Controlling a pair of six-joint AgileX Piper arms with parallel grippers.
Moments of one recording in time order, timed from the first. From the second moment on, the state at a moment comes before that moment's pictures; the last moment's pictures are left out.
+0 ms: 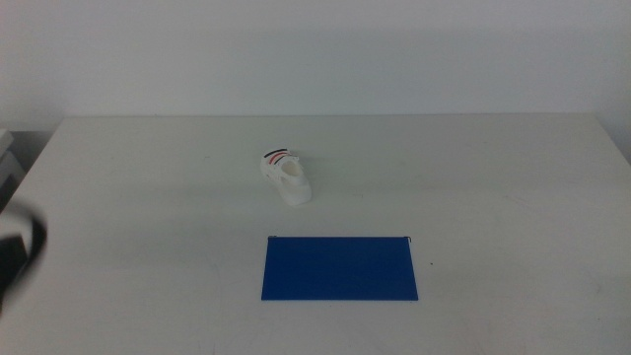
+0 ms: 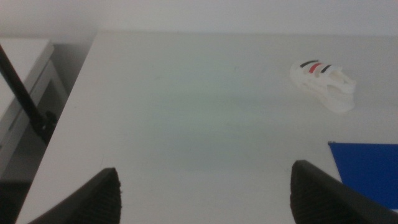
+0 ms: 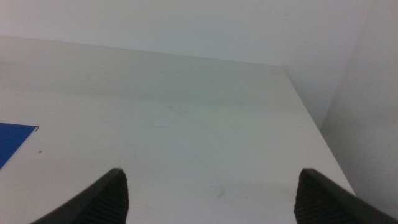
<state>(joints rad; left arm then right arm) -0.02 0.43 -0.48 -0.01 0.56 -0.05 -0.04 -0.01 0.03 -0.01 0.24 -0.06</state>
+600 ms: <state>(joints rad) -0.02 1.15 -1.16 -0.08 0.91 -0.05 -0.04 -0.01 0.03 -0.01 0.24 -0.06</state>
